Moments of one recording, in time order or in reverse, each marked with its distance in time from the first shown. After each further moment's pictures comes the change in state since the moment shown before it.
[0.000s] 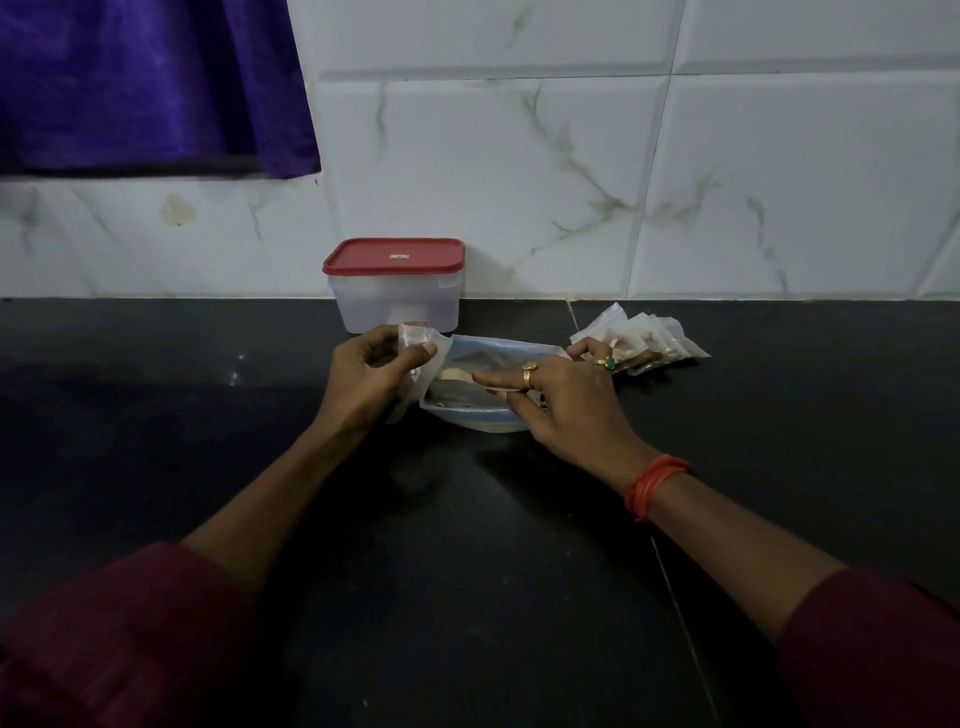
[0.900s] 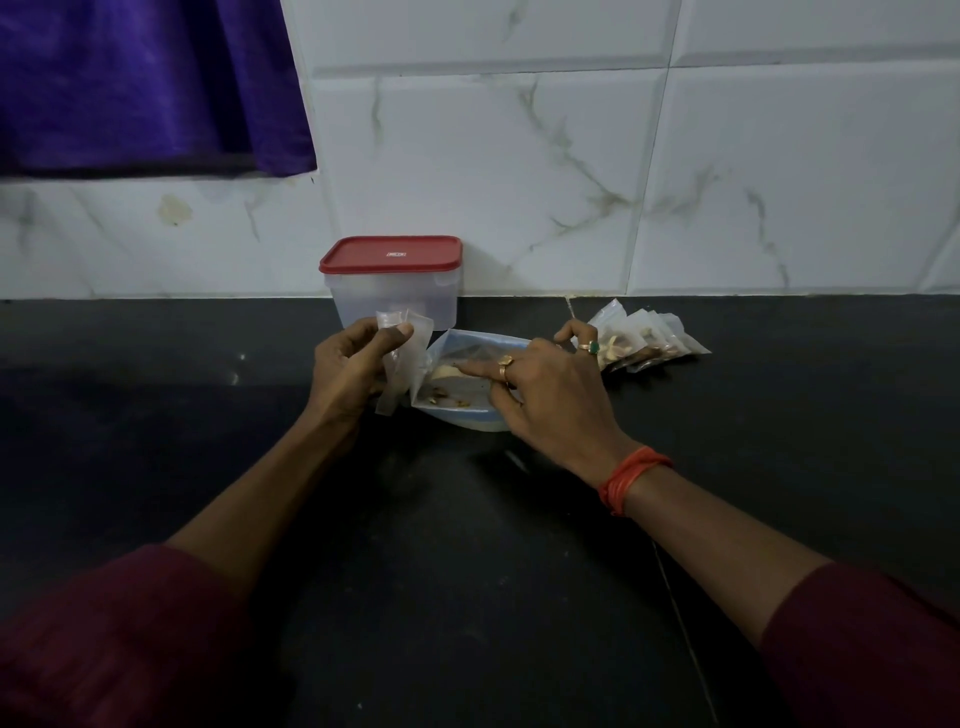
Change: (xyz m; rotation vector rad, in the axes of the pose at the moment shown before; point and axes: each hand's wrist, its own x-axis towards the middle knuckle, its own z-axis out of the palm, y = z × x) left_hand -0.001 0.010 -0.001 -0.167 0.078 -0.098; right_hand 0.009 -0.008 0.010 -0.202 0.134 -0.105
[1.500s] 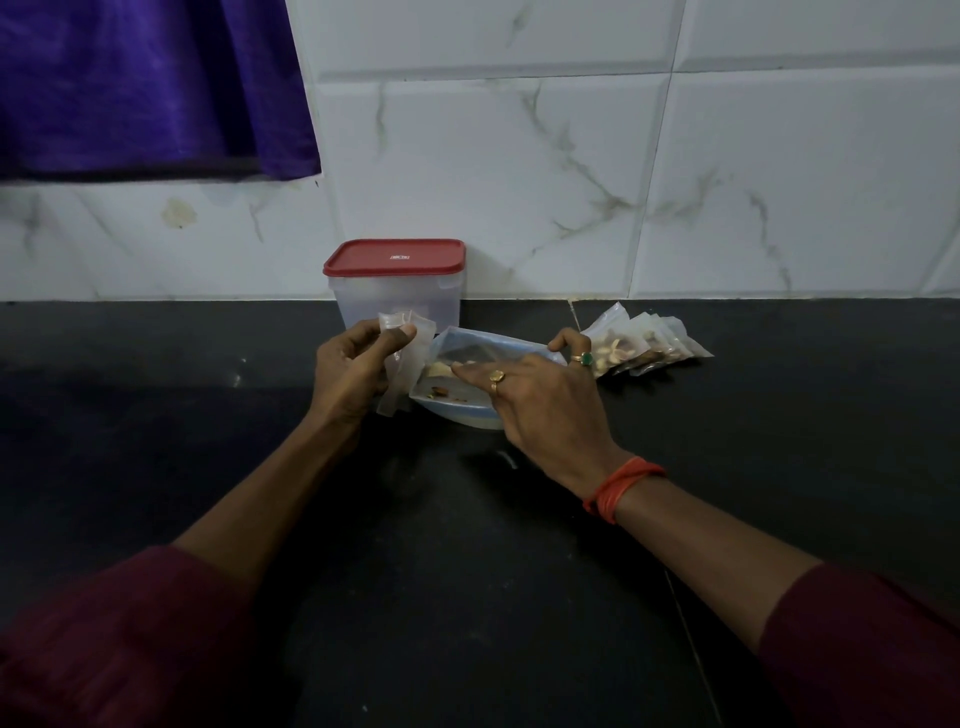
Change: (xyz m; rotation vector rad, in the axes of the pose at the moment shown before) left_hand -0.001 0.003 -0.001 -0.001 0.017 0.003; right_hand -0.005 -0.007 0.004 -0.039 0.096 -0.113
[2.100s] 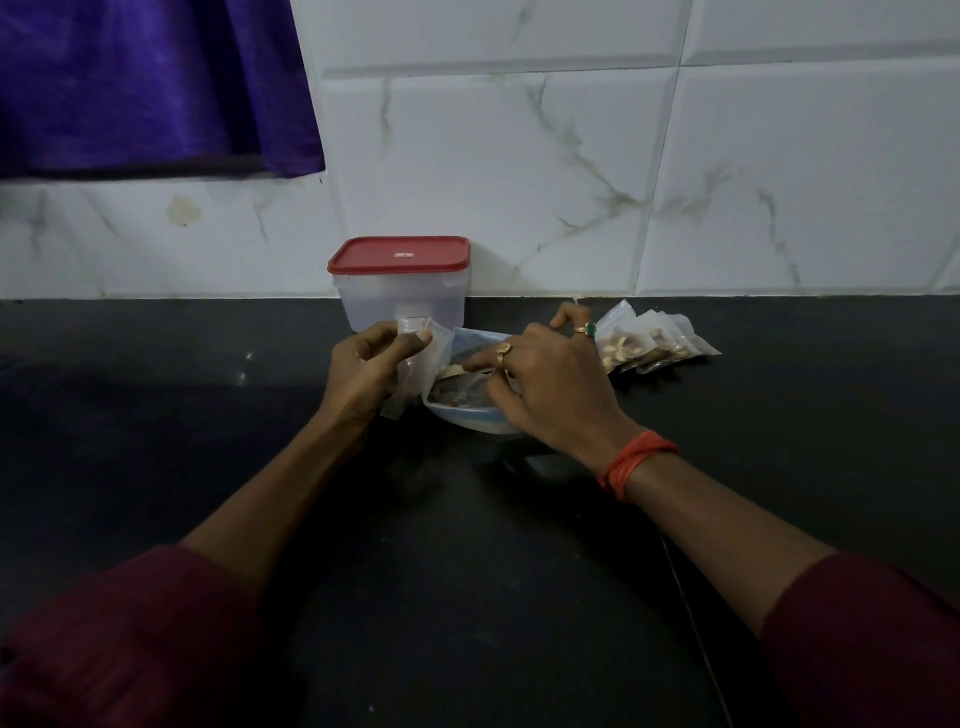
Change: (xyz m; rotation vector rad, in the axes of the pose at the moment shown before) left_hand 0.001 -0.004 0.003 0.058 -0.031 0.009; right_hand 0.020 0.007 -0.002 -0.019 -0.049 0.007
